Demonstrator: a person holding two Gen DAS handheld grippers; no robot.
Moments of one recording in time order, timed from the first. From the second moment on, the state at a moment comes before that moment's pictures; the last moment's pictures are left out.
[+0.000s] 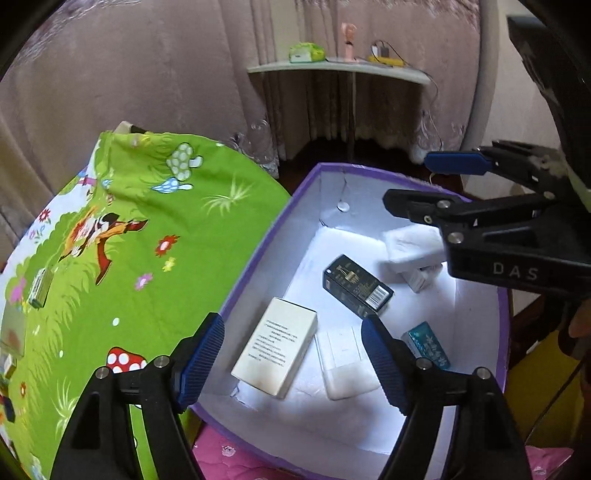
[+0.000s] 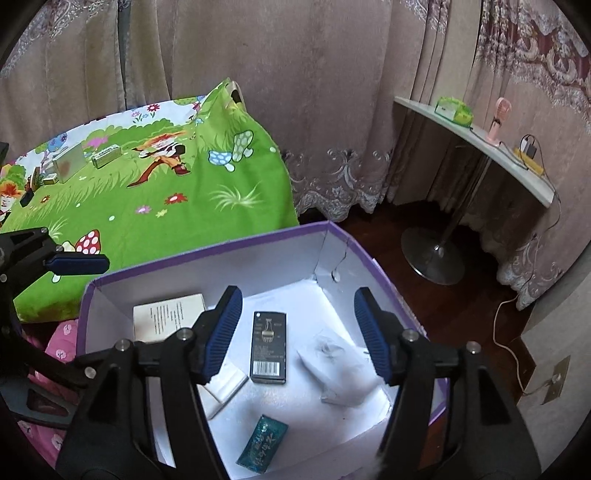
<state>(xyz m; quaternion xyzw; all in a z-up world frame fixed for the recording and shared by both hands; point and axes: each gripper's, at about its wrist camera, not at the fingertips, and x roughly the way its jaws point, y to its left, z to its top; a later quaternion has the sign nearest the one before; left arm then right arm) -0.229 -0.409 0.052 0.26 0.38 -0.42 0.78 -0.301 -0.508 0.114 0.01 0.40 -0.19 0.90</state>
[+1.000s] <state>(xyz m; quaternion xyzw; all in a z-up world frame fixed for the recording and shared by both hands) -0.035 0.059 0.011 -0.02 0.44 0.11 0.89 0.102 -0.271 0.026 0.13 0.48 -0.02 0.87</state>
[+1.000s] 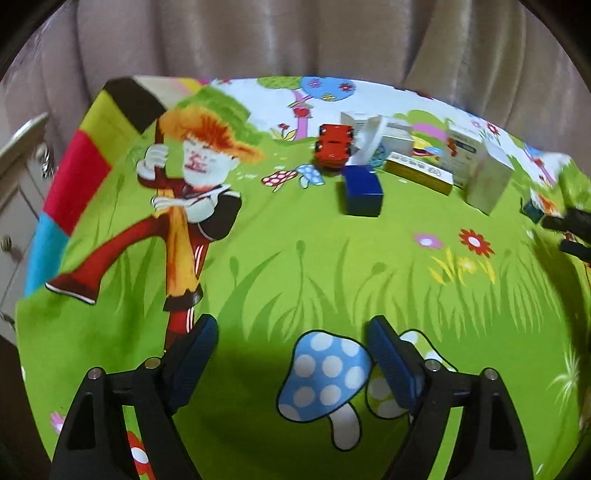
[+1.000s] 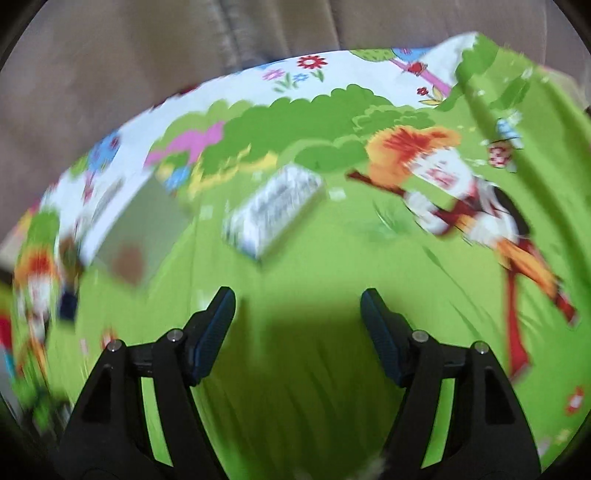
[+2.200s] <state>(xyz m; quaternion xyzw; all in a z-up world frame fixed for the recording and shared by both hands) -0.026 0.066 0.001 -0.05 0.46 0.12 0.88 0.082 -0.241 0.026 0.01 0.47 0.13 0.88</state>
